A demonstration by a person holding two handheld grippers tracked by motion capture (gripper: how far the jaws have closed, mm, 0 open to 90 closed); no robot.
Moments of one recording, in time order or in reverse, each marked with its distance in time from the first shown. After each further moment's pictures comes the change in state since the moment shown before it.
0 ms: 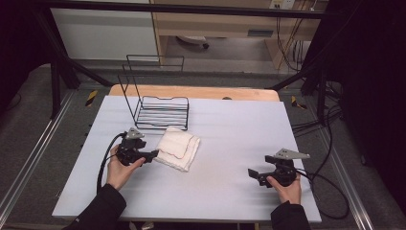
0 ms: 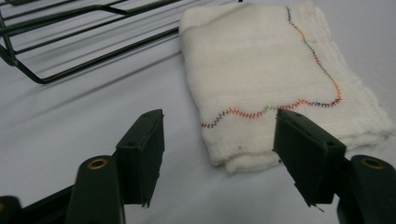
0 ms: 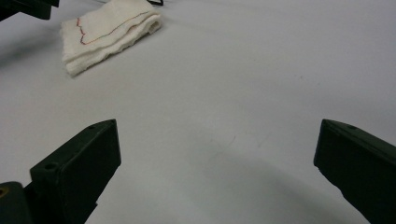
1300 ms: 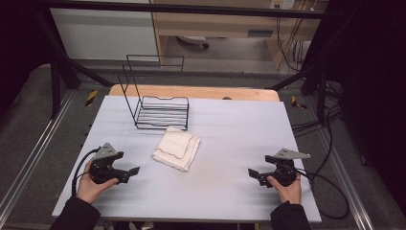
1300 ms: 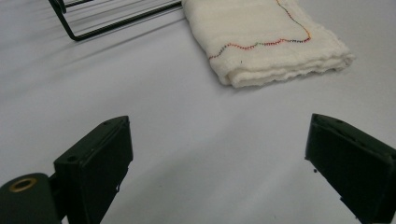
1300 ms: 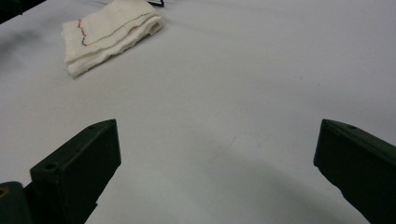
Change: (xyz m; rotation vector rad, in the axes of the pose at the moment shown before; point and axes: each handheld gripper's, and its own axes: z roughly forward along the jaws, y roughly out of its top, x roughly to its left) left arm 0.027 -0.061 -0.051 -0.093 -0.085 0.058; right arm -0.001 0.000 -0.001 -0.004 0.003 -0.002
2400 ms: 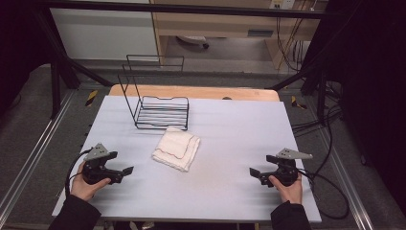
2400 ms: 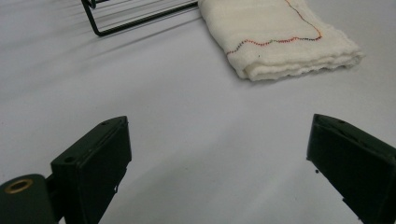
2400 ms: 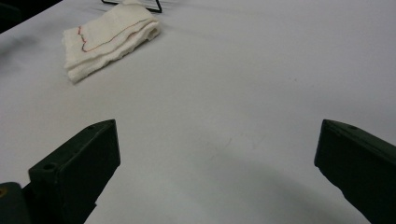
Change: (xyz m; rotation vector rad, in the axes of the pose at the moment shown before) left arm 0.016 -0.012 -0.011 -0.032 0.001 -0.008; right arm -0.003 -0.001 -0.002 -0.019 0.002 0.022
